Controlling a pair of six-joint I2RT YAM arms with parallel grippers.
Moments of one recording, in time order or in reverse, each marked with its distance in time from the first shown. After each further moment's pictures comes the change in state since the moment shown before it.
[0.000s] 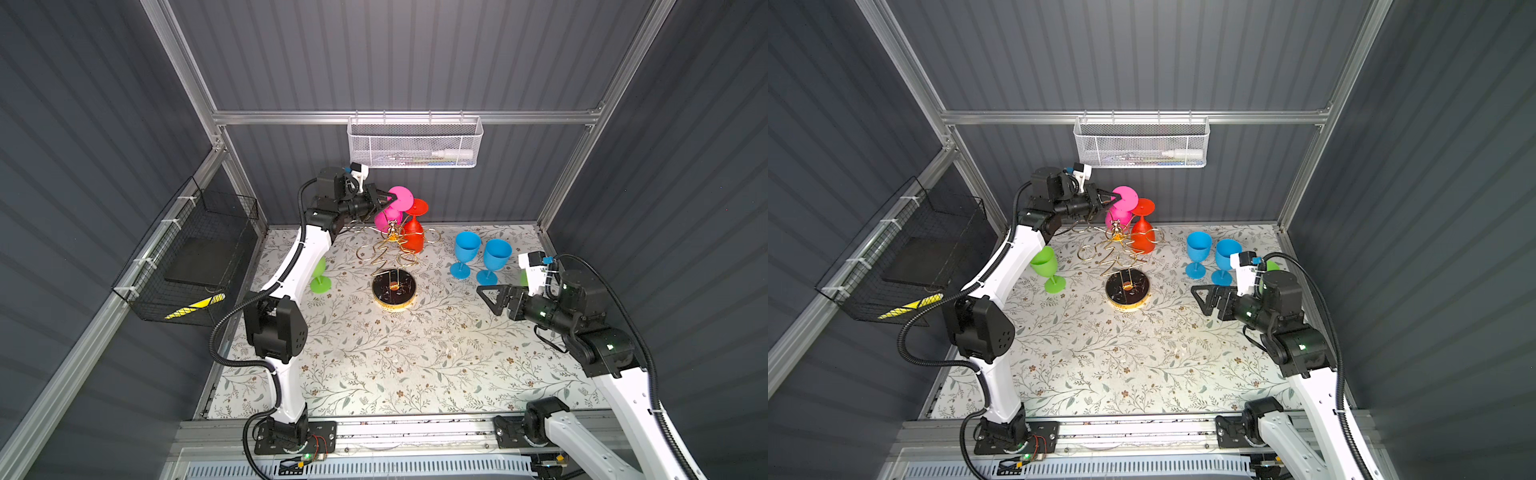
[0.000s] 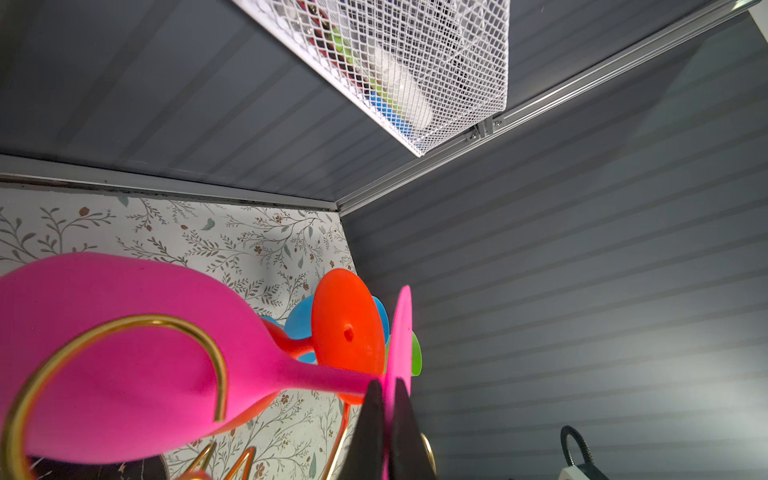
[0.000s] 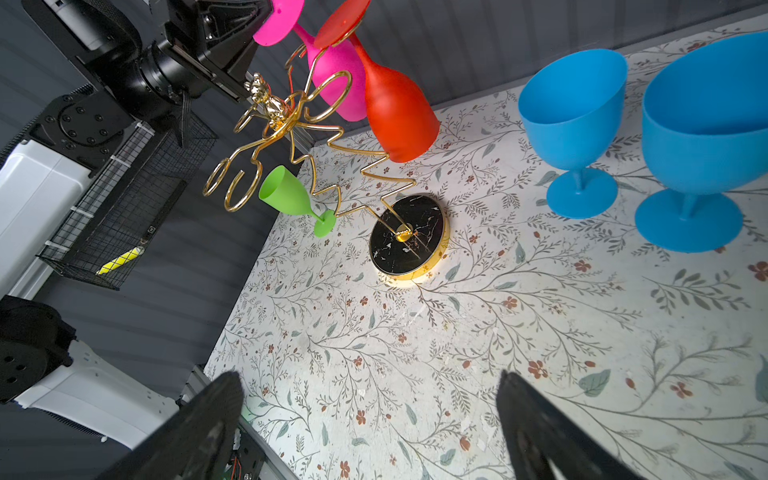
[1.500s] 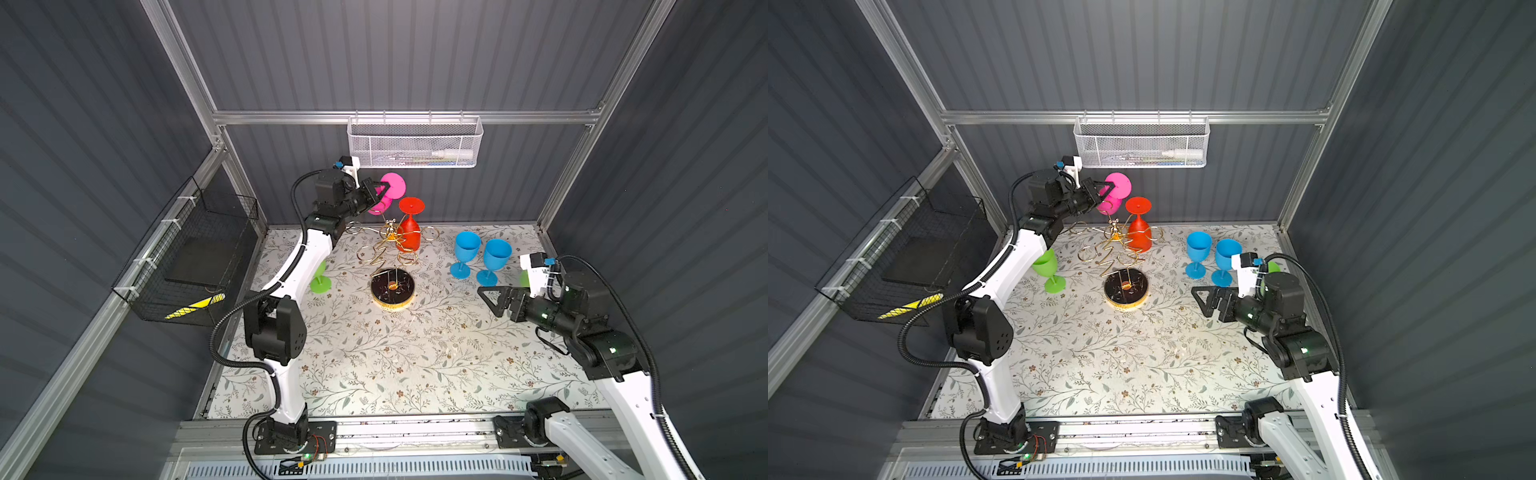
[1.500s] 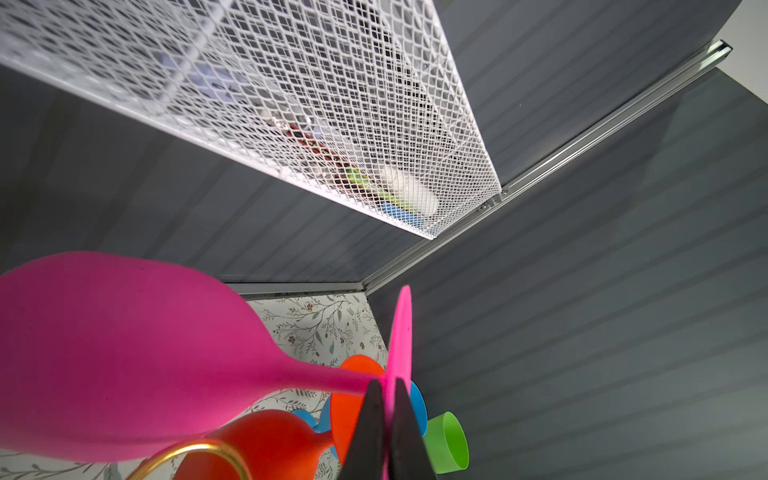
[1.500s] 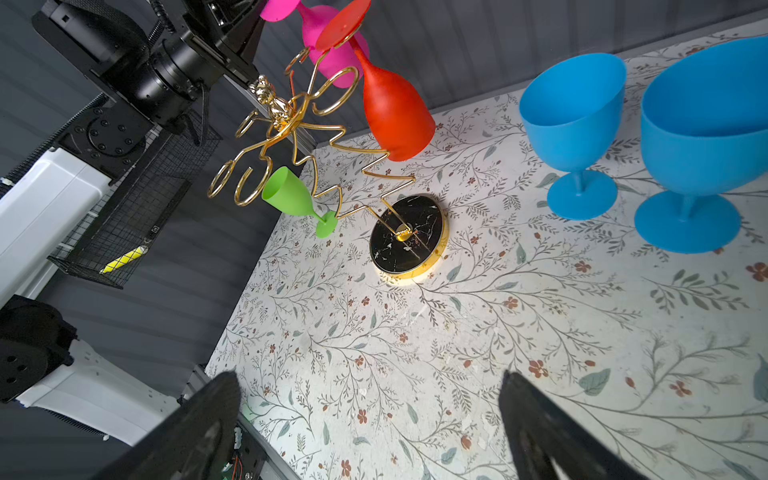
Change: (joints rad) left arm -0.013 -0.025 -0.104 0.255 -0.217 0.042; right arm 0.000 -0.020 0.000 -0.008 0.000 0.001
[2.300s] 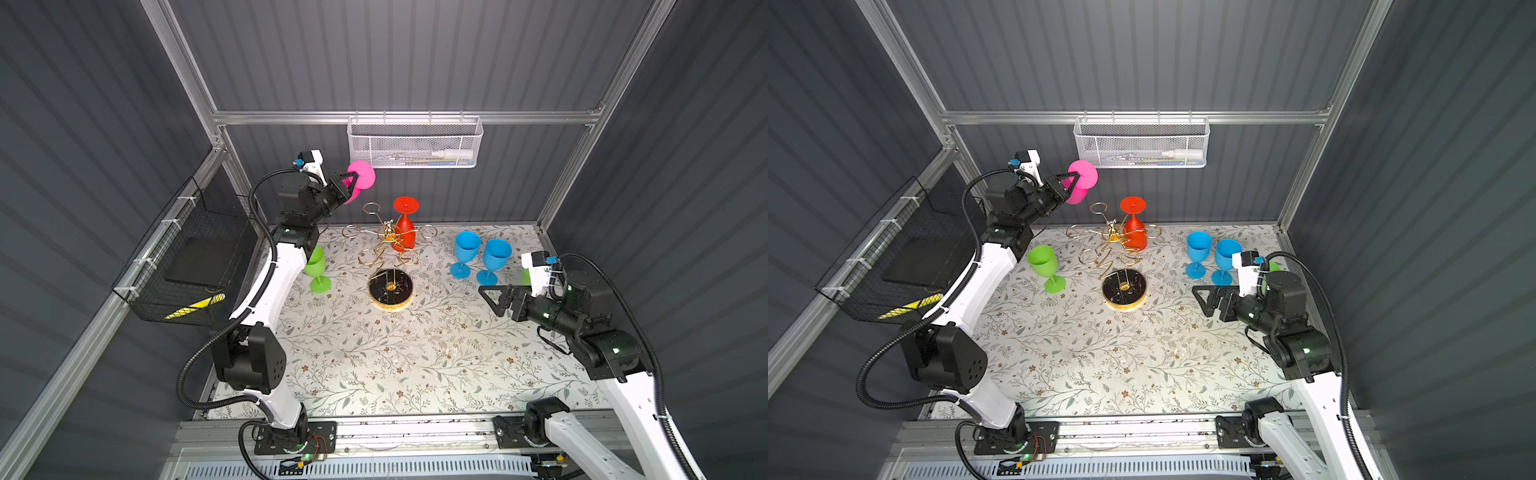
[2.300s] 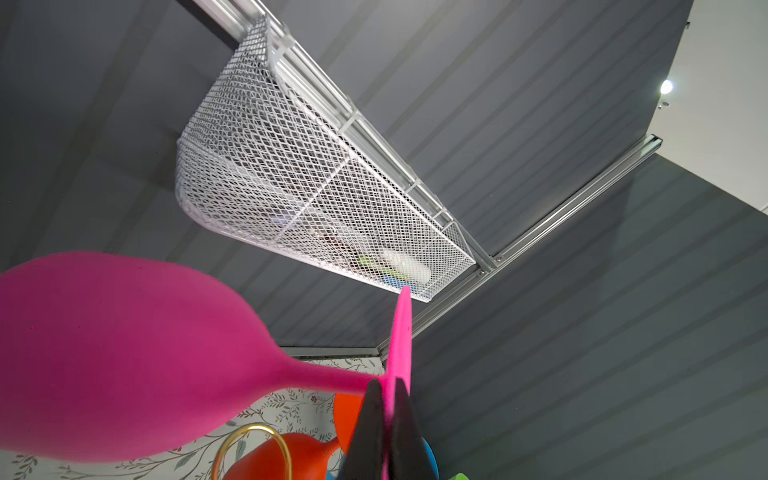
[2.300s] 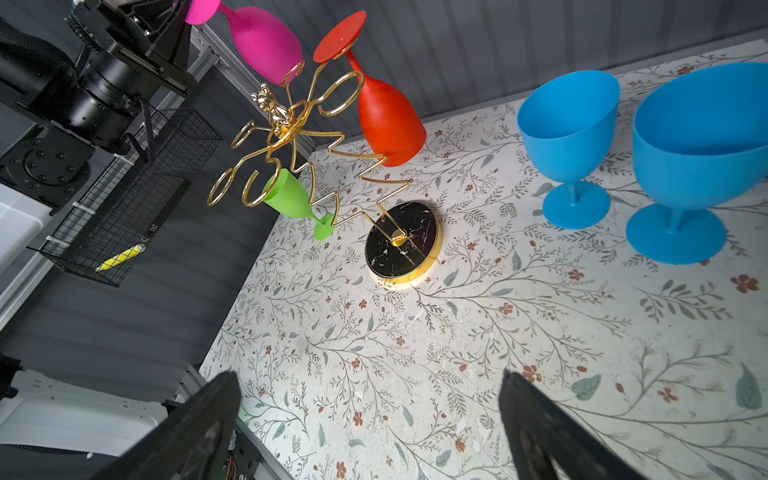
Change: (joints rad) left arm 0.118 -0.257 -0.226 0.121 -0.080 -0.008; right arm 0.000 0.007 0.031 -0.018 0.011 -0.027
